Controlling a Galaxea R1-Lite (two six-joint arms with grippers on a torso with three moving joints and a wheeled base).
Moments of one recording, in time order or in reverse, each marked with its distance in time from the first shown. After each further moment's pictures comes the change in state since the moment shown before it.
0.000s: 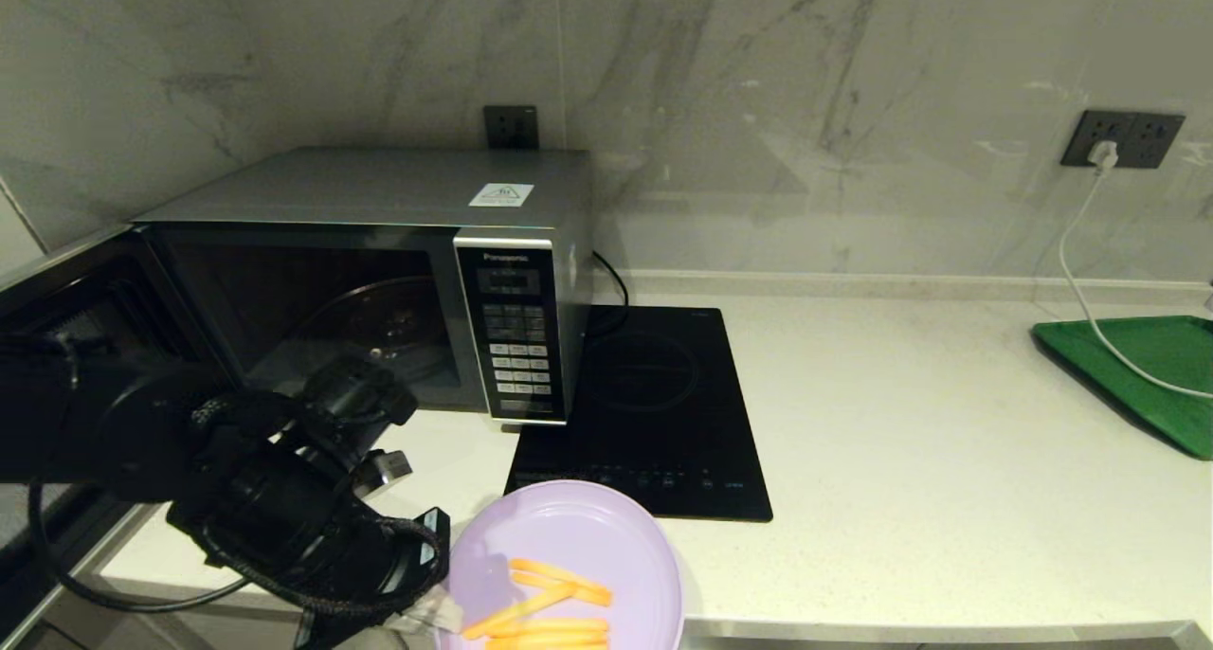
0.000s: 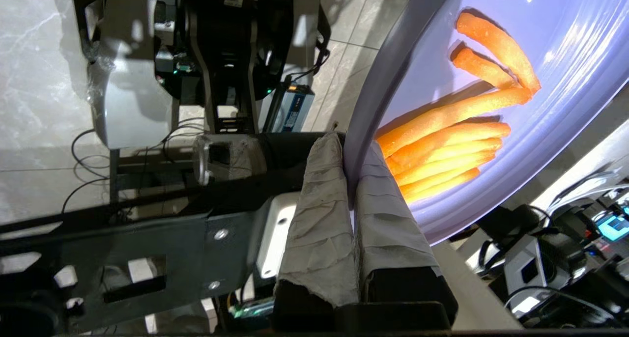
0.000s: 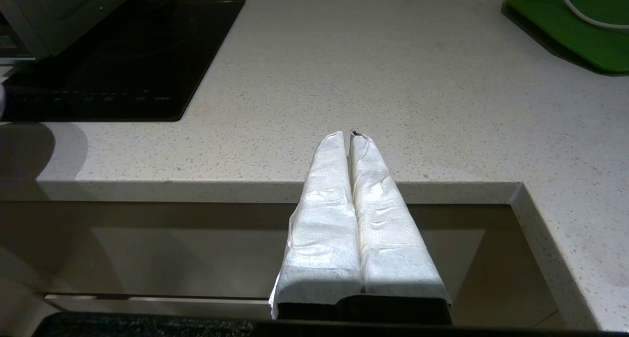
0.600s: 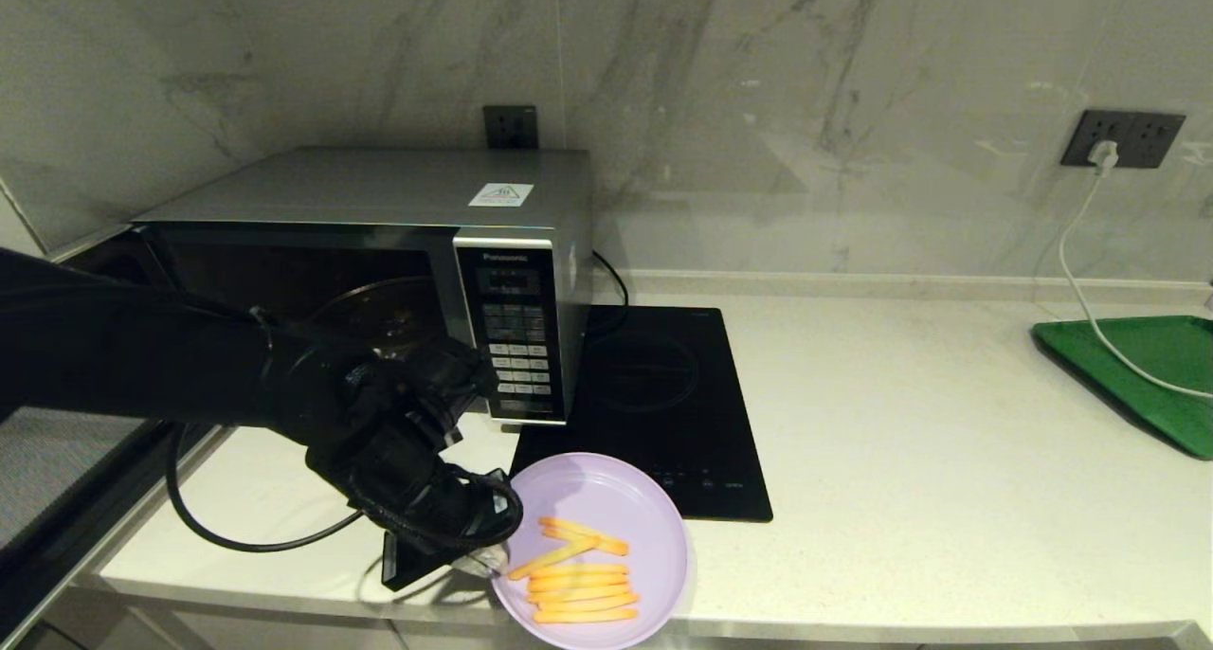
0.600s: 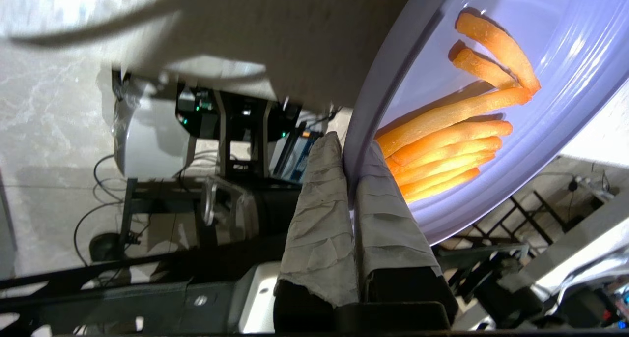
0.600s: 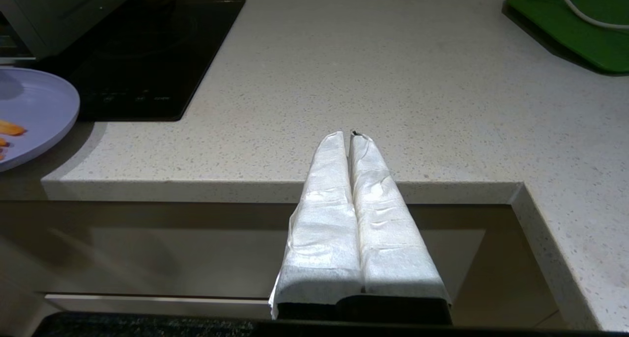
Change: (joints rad) left arm -0.058 0.207 -0.218 0.003 0.154 -0.085; right arm 0.000 0.000 0.000 0.000 0.000 0.000
